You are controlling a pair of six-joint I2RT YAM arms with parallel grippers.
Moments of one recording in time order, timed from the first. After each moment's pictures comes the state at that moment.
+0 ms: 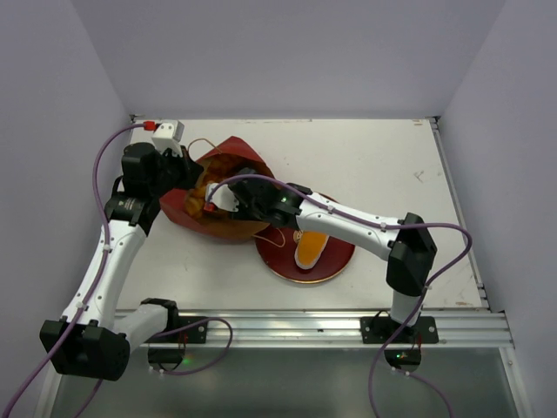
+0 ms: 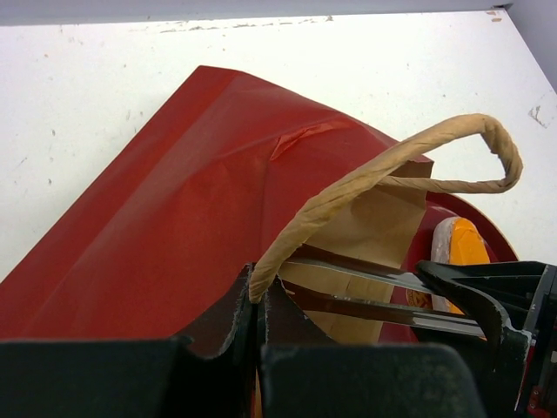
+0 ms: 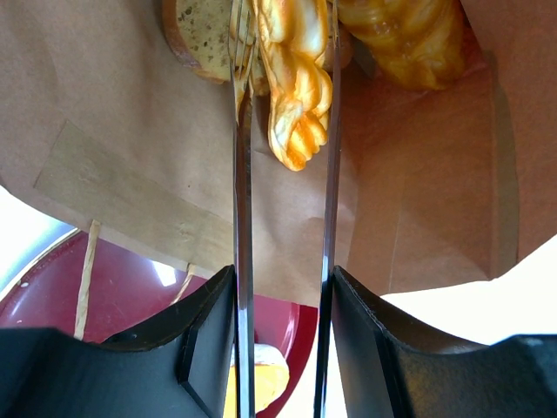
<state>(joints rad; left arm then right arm) -0.11 1.07 1.04 -0.35 0.28 -0.17 1.05 1.84 1.64 -0.60 0.32 -0.63</state>
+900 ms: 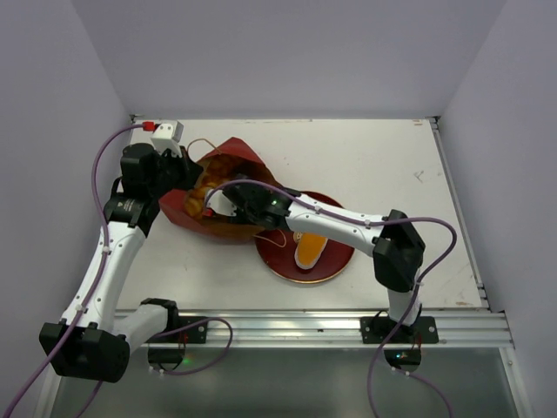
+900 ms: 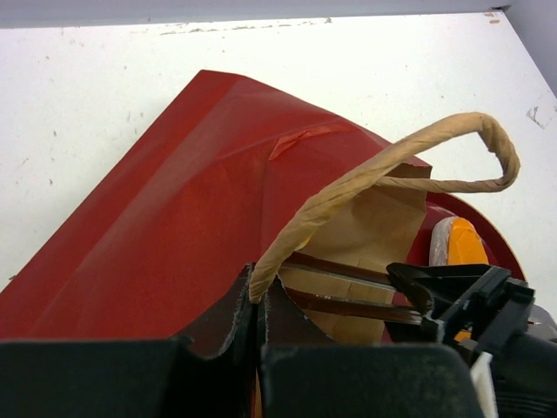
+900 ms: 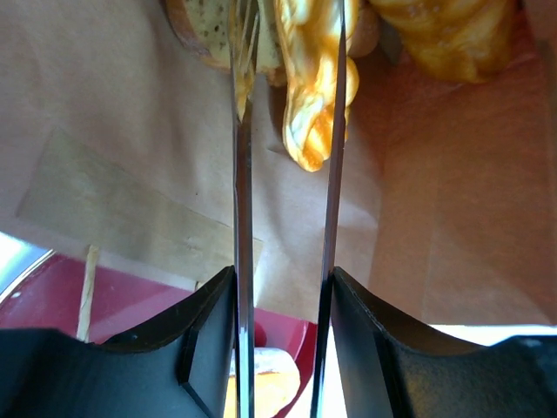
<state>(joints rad) -0.11 1.06 1.04 -0.36 0.28 -0.17 1.05 1.90 1.64 -0.59 0.35 -0.62</state>
